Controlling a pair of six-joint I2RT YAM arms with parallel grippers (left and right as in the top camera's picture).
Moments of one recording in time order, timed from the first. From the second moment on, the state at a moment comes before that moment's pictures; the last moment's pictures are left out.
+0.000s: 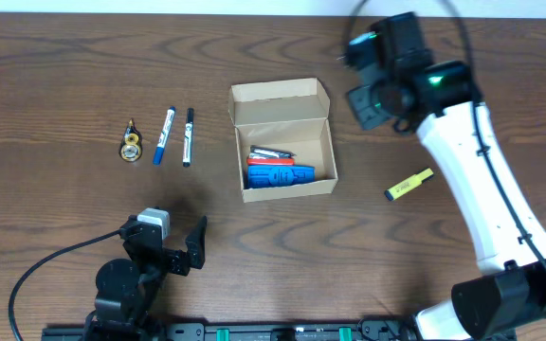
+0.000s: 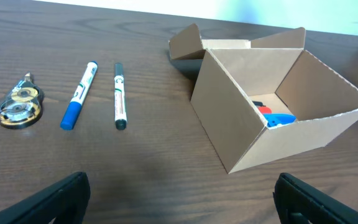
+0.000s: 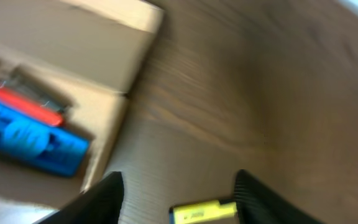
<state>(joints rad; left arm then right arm) -0.20 0.01 0.13 -0.46 0.15 -0.17 0.27 1.69 1.70 -1.09 0.11 -0.13</state>
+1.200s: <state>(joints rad) -0.20 0.01 0.13 -0.46 0.15 -0.17 0.03 1.70 0.99 -0.63 0.15 0.85</state>
